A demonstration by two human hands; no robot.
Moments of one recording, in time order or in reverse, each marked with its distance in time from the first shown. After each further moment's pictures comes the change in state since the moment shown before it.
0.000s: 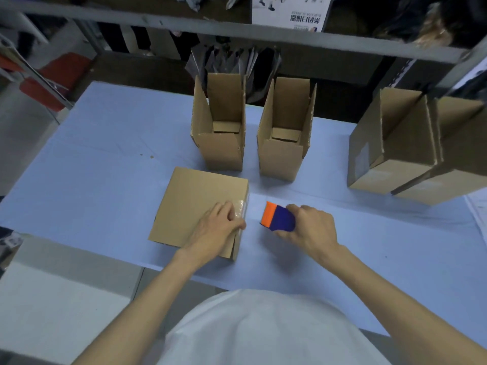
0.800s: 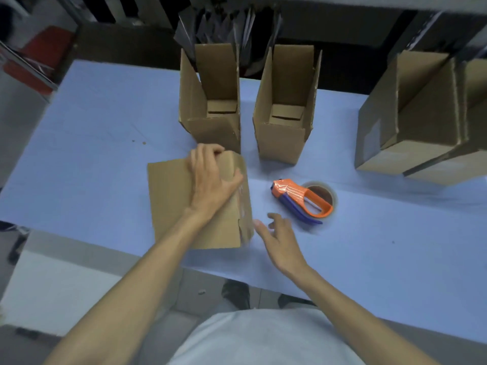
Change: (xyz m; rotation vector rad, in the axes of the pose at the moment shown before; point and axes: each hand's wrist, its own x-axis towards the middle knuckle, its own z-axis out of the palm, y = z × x) left_hand 0.070 0.018 -0.029 -0.167 0.549 -0.138; right_hand -0.029 -0.055 0.038 1.012 -0.264 0.365
